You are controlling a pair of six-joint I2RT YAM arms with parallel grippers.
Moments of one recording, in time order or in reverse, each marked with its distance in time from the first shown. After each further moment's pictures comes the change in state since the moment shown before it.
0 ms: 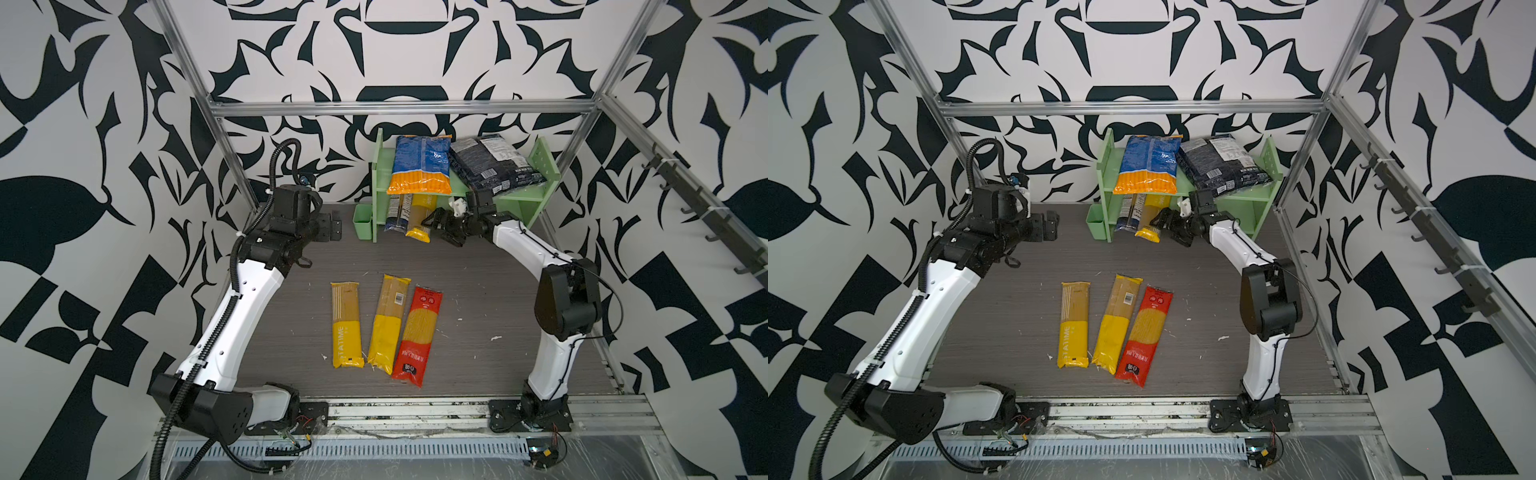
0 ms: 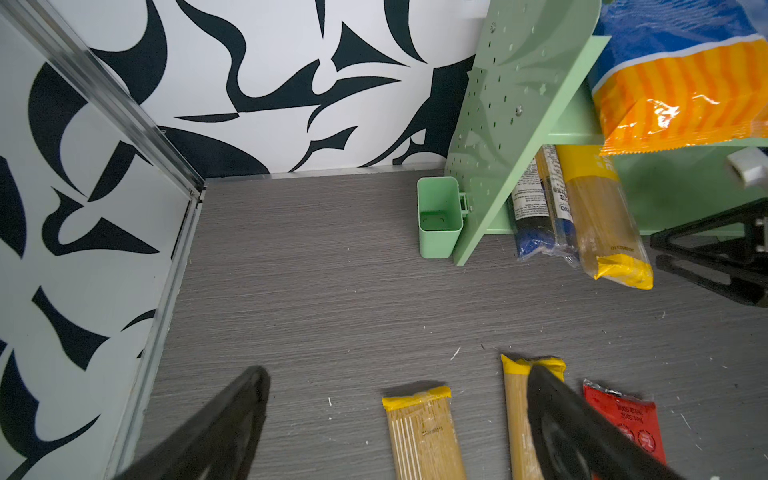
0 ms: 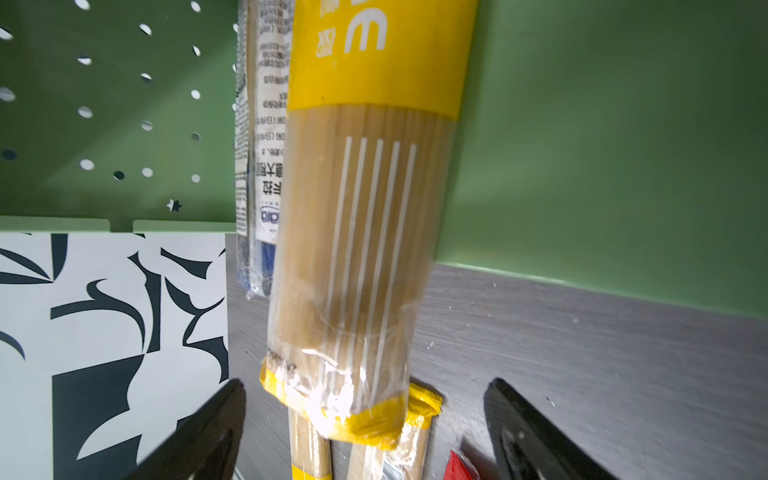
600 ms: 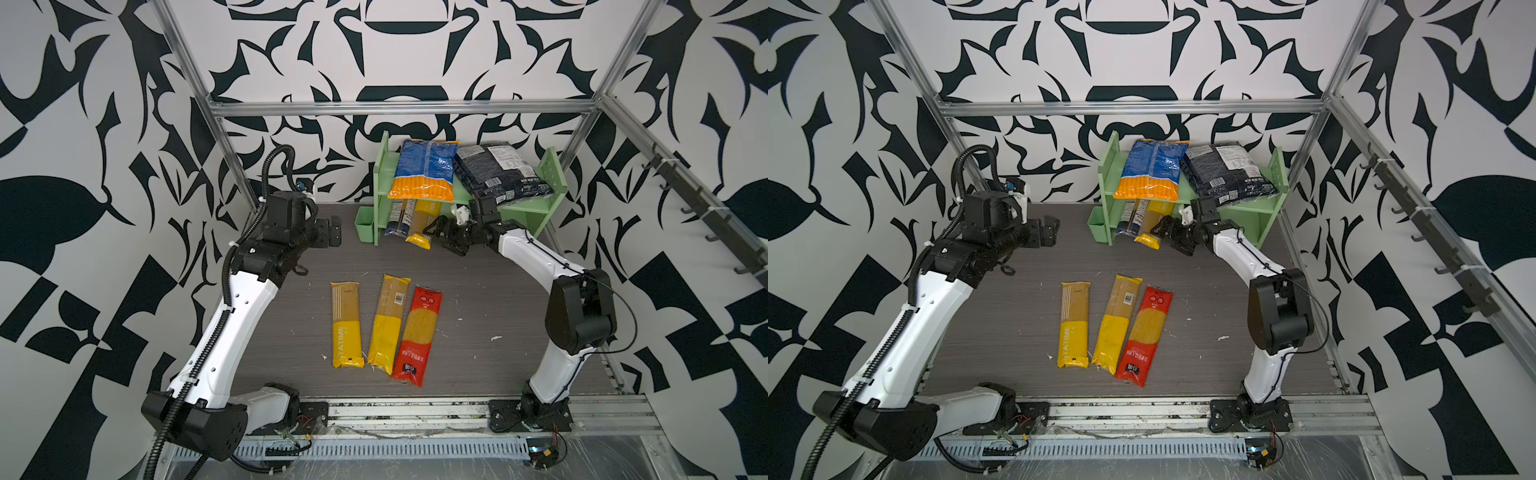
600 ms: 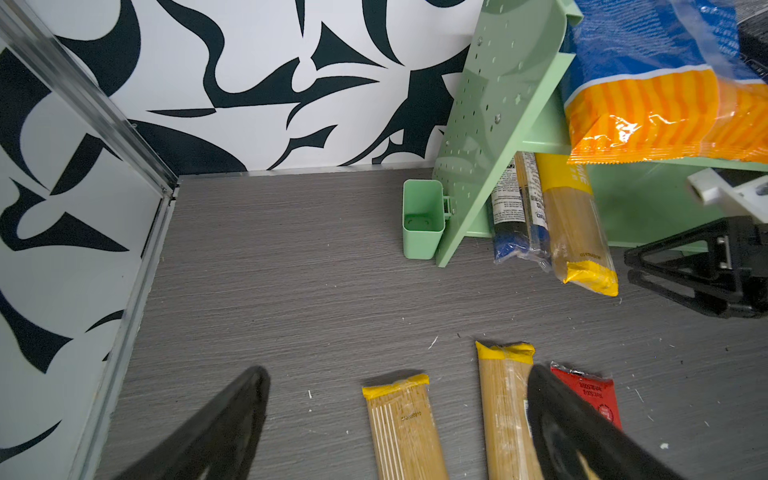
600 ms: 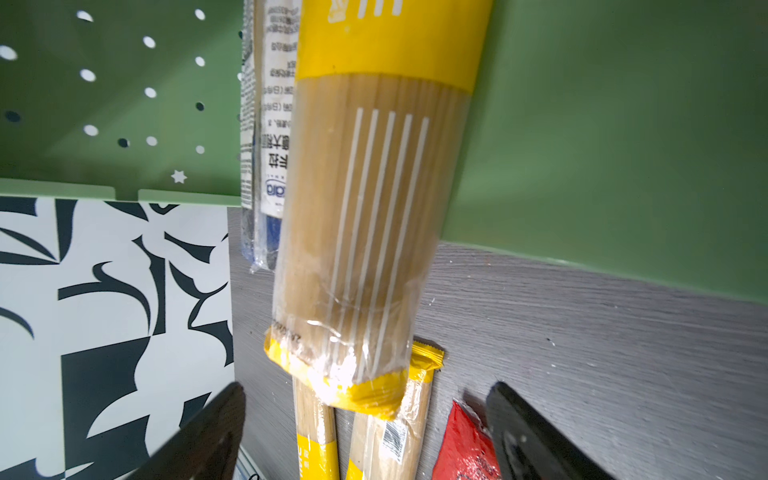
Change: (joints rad) left arm 0.000 -0.062 -0.039 0.004 0.063 -0.021; right arm 0.012 -0.089 -0.114 0.033 -0.034 0.019
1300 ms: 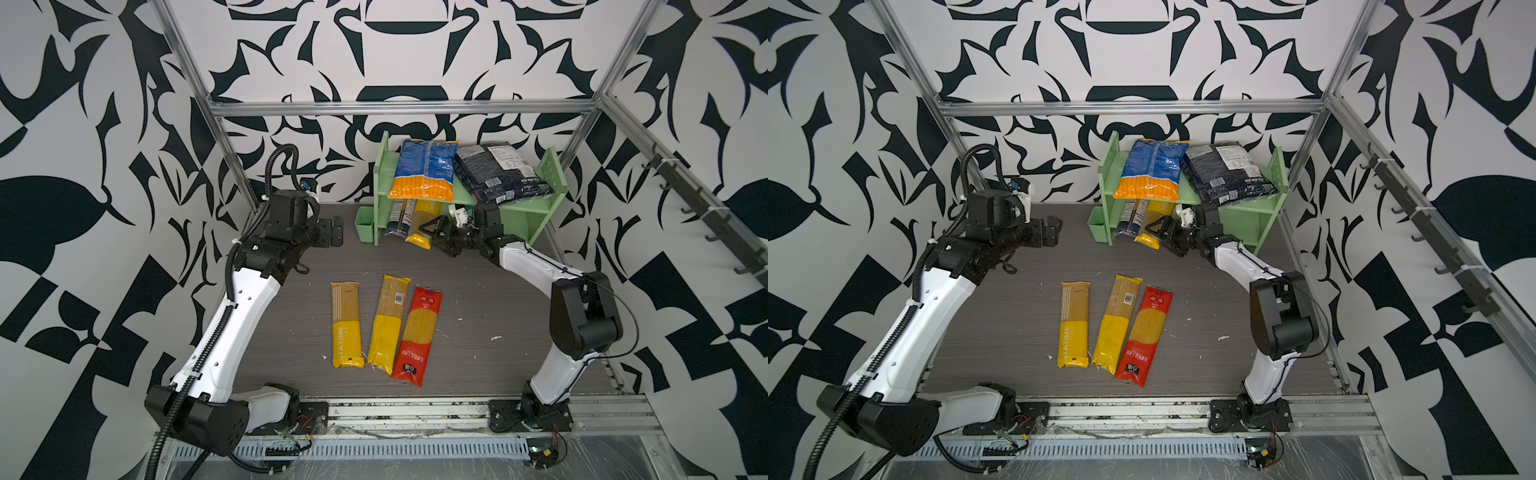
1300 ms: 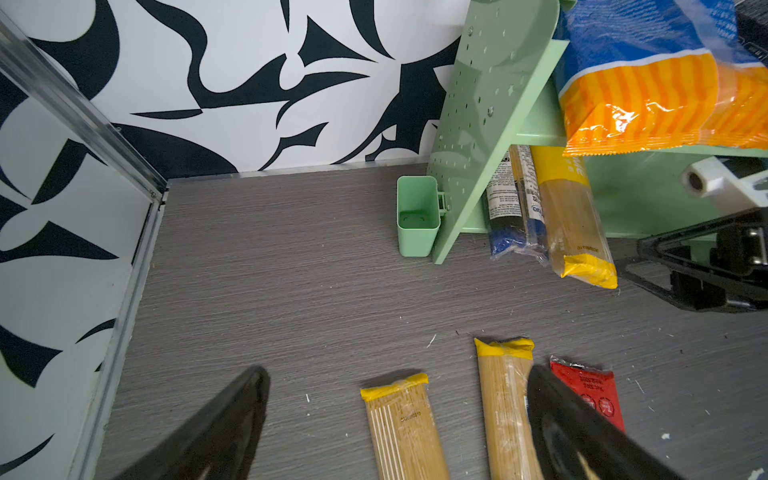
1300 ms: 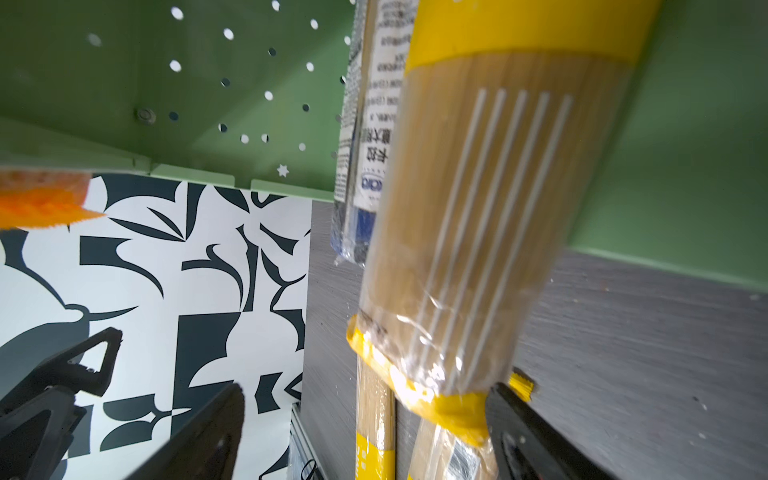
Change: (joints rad) left arm 0.000 0.021 0.005 0.004 0.021 0.023; right arm -0.011 -0.054 -0.216 0.401 -0.179 0.187
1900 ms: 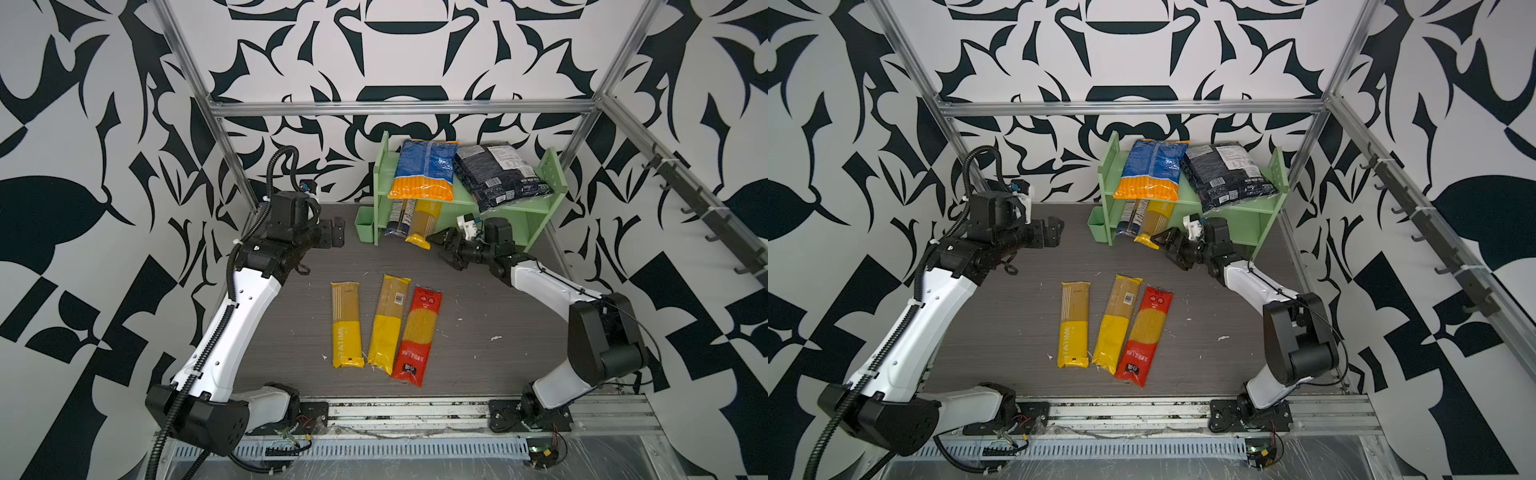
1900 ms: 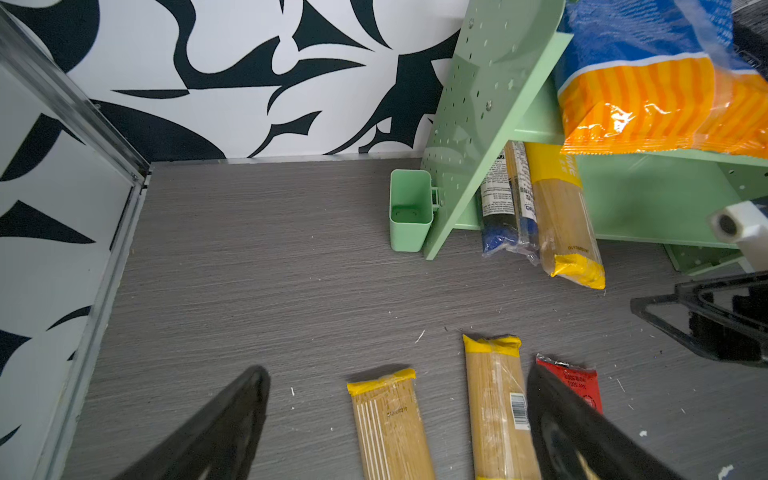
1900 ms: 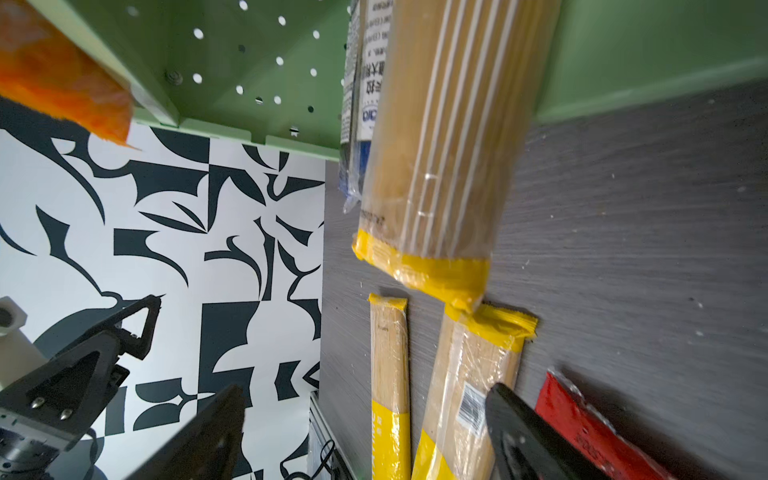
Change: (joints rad) left arm 0.000 0.000 -0.021 0.001 0.016 -0.054; right arm 0.000 -0.203 -0.226 0.041 0.005 0.058
